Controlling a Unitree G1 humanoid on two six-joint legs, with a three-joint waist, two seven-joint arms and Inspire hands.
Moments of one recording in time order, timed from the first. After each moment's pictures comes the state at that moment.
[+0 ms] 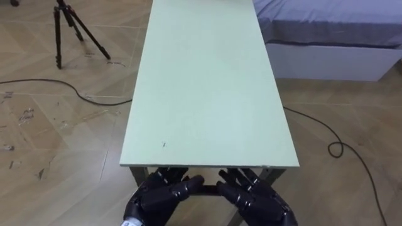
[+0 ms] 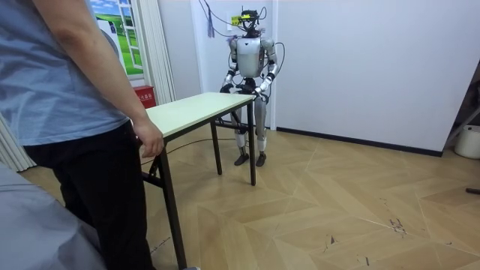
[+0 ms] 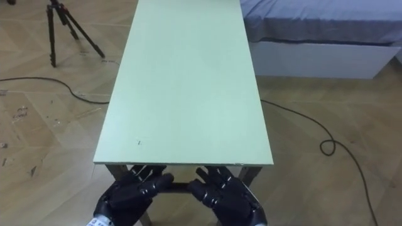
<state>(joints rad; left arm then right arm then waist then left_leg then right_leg) 0.26 0.22 -0.26 0.30 -1.06 0.04 -0.34 0.25 -0.21 0.21 0.41 0.94 0.05 0.54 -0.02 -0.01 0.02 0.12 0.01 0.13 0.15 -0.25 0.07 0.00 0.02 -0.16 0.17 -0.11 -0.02</state>
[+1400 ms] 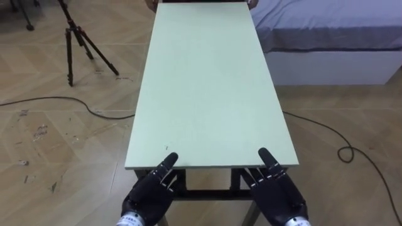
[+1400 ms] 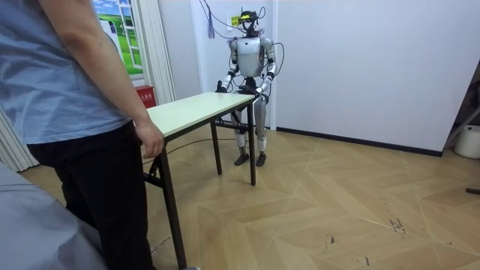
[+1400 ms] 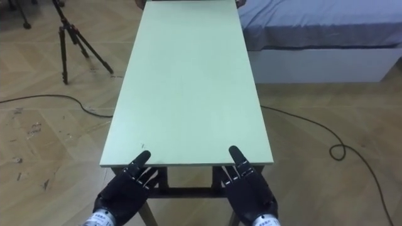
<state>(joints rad) 0.17 0.17 -0.18 0.44 -1.37 0.14 -0.23 0.23 -0.21 0.17 0.40 1.46 0.11 0.35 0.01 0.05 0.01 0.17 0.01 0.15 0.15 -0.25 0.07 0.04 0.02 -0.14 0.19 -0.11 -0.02</state>
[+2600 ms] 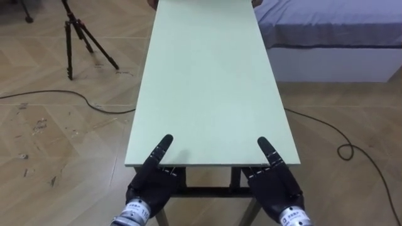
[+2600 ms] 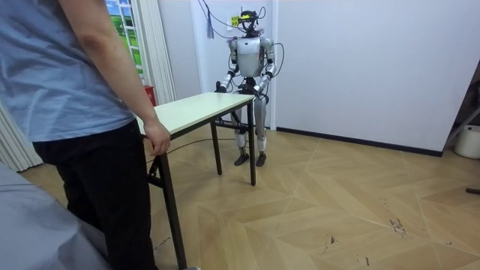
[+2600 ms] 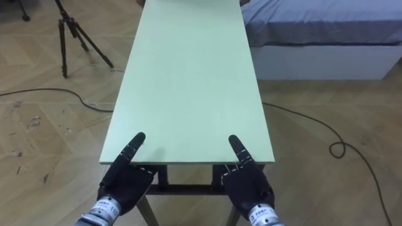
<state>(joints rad) 0.17 0.13 -0.16 0.31 -1.50 0.14 -0.09 0.20 -0.19 0.17 0.35 1.49 0.10 0.19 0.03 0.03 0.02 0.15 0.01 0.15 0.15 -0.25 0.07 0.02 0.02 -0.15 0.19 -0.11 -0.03</state>
